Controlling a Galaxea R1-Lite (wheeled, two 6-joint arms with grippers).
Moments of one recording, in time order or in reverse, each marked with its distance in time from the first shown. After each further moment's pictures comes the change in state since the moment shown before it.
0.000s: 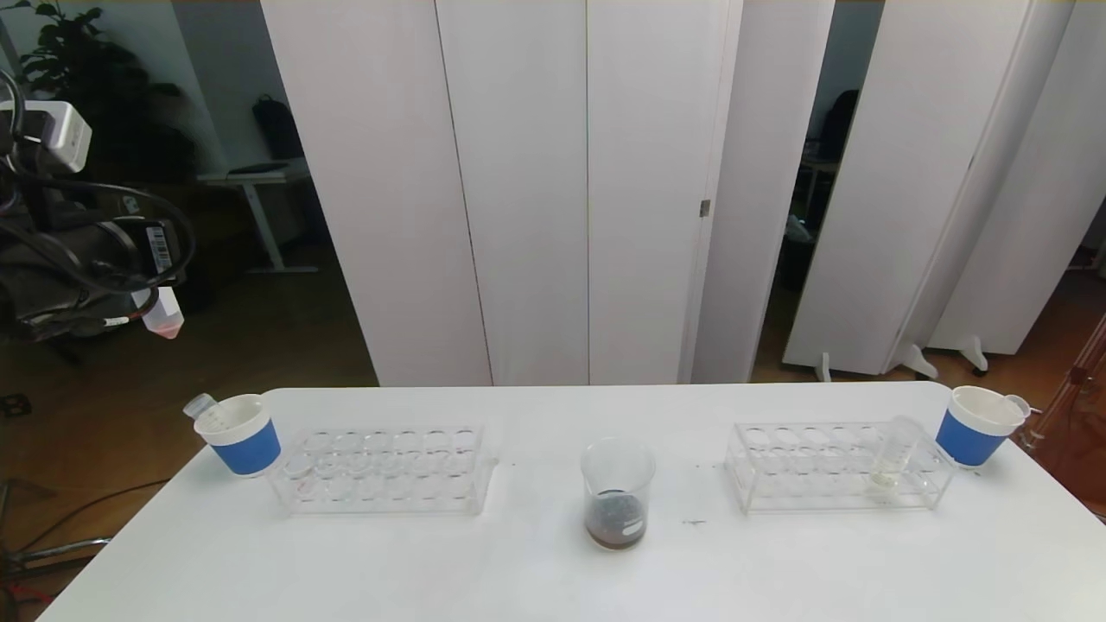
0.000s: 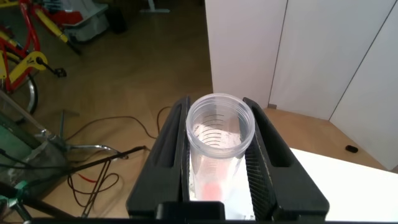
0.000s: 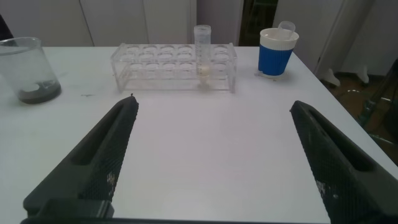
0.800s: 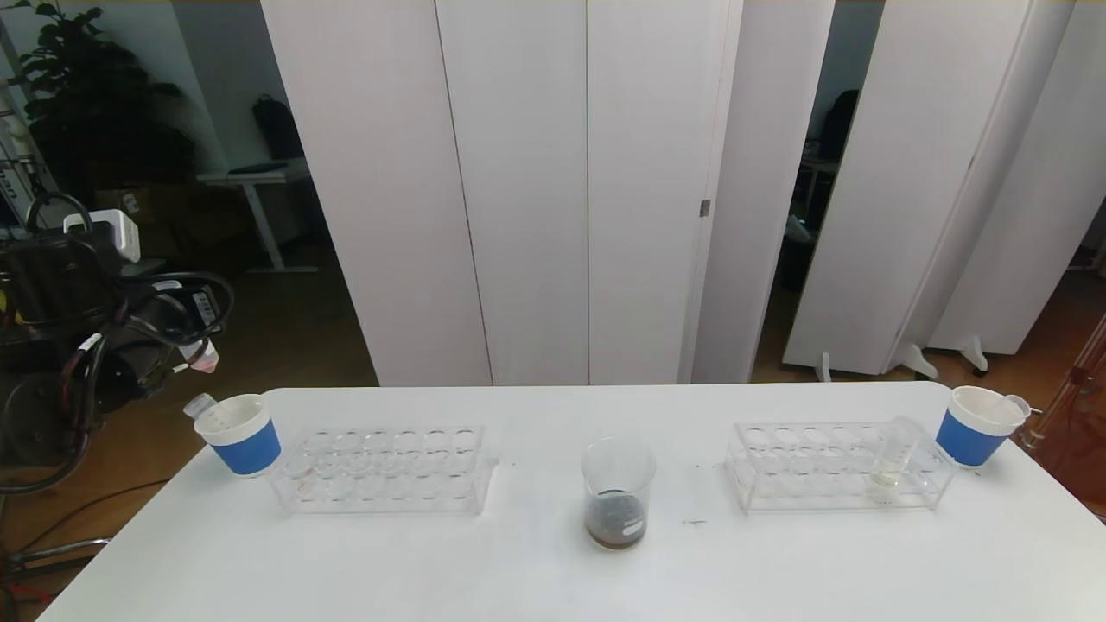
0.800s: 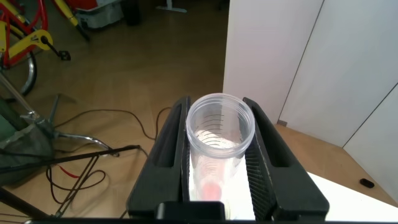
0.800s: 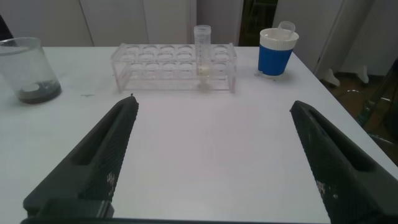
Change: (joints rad) left arm 0.096 0.289 0.170 -0.503 -0.009 -0.081; right arm 0.000 0.000 0.000 0.000 0.000 0.000
